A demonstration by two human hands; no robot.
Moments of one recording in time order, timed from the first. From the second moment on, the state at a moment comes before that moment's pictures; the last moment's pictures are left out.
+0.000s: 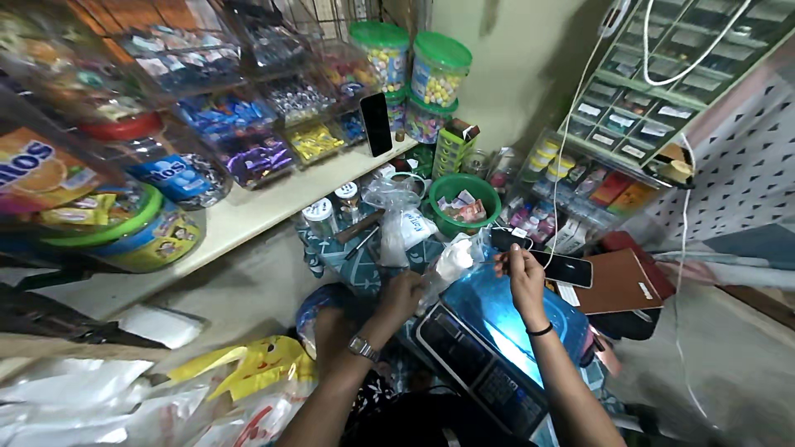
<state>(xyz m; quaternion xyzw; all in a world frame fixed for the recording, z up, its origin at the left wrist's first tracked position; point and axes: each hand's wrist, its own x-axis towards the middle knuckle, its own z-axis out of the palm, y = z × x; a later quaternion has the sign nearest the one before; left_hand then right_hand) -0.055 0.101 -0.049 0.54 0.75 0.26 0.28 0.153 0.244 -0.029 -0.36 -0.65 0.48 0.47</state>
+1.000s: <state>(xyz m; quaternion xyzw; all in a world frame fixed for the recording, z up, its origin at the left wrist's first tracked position) -0.065 0.095 -0.044 0.50 0.75 0.27 0.34 0.167 0.200 -0.006 -0.27 -0.64 0.53 0.49</state>
